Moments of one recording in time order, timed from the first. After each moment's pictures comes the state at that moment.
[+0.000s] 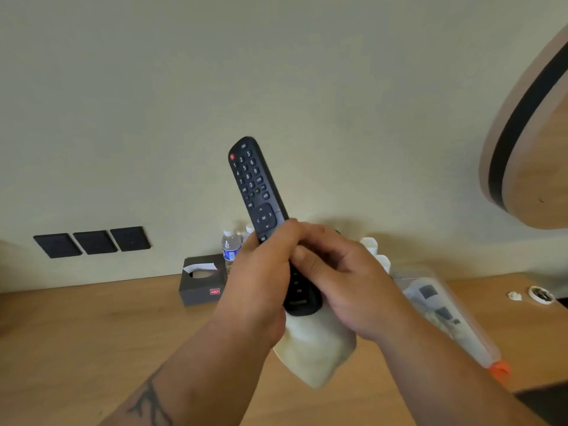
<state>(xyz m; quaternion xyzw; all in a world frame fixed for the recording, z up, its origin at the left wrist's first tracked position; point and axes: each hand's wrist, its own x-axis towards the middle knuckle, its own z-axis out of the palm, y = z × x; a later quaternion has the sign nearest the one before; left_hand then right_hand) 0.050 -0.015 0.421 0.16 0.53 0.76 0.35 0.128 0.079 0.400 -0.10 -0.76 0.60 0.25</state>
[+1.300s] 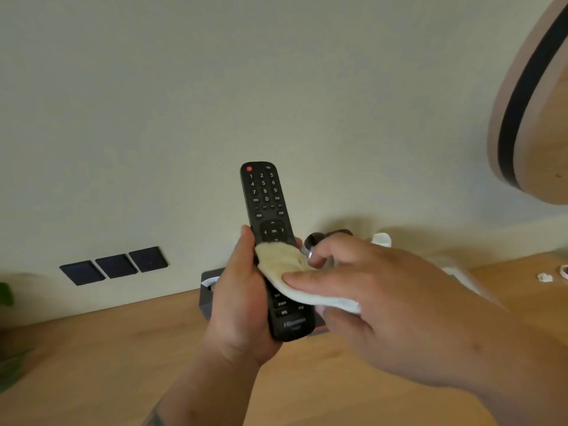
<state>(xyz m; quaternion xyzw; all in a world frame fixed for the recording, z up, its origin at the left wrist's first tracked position) 0.038 -0.033 0.415 0.16 0.40 0.78 0.46 0.175 0.065 0.445 -0.06 -0.98 0.11 0.18</state>
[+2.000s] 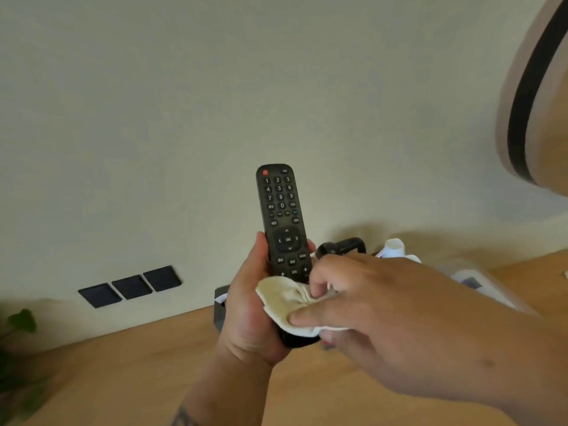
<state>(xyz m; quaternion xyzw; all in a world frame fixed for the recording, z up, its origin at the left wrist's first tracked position) 0.021 -0.024 0.412 0.19 0.36 0.76 0.50 0.169 0.063 0.452 -0.01 -0.99 0.06 0.14</state>
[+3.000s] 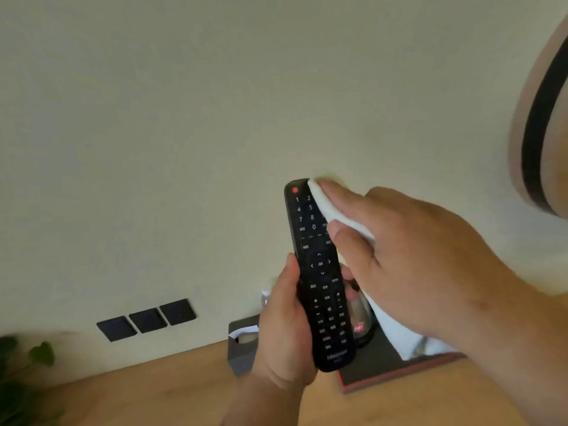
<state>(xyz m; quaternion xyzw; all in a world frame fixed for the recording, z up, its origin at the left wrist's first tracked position) 0.020 -0.002 0.429 0.29 0.43 0.76 0.39 0.143 0.072 0.520 -0.21 -0.91 0.06 0.36</state>
